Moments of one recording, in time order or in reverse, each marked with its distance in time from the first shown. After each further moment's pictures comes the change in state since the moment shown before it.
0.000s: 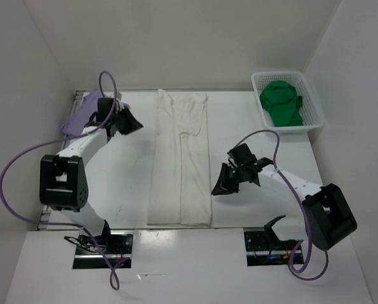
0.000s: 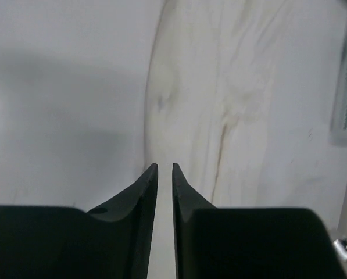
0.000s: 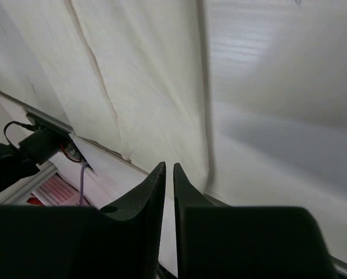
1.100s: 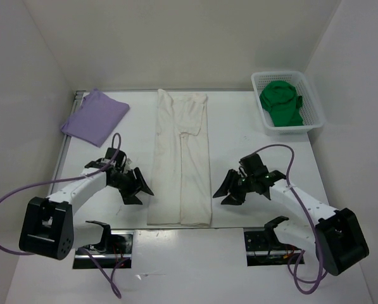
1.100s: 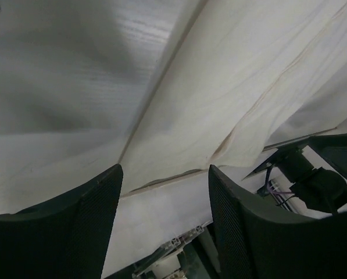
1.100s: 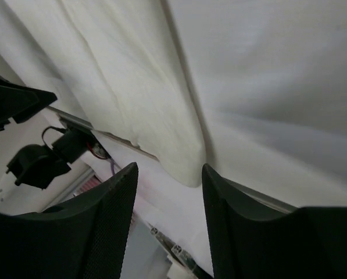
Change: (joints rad) left arm -0.122 -0.467 -0.616 -0.498 0.219 -0.153; right arm -0.072 -0.227 -0.159 0.002 -0.048 0.171
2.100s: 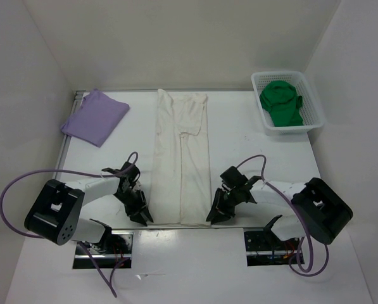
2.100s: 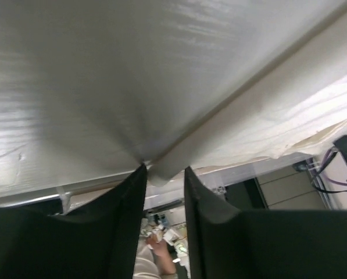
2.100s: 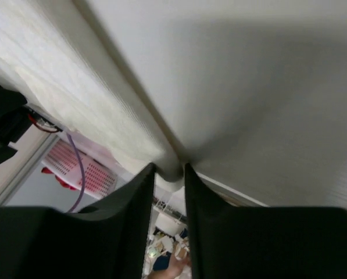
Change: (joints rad) left arm -0.199 0.137 -0.102 -0.060 -0.008 -0.071; right arm 0.271 0.274 -0.088 0.161 -0.057 0.127
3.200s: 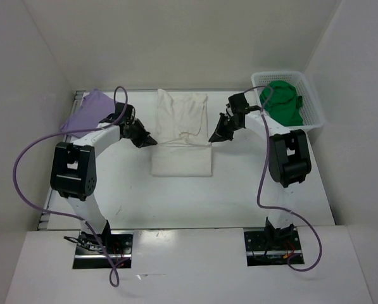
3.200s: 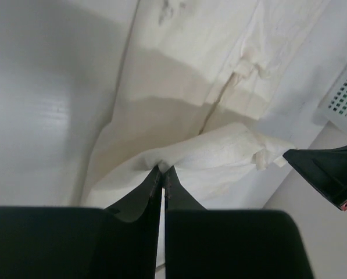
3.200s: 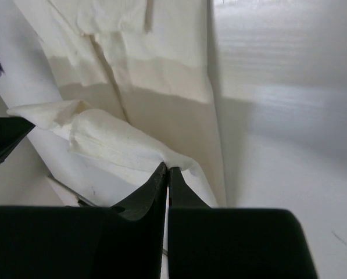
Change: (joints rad) left arm 0.226 0.412 0.712 0.306 -0.099 -0.061; right arm -0.431 0.605 1.034 -0.279 0.111 -0.451
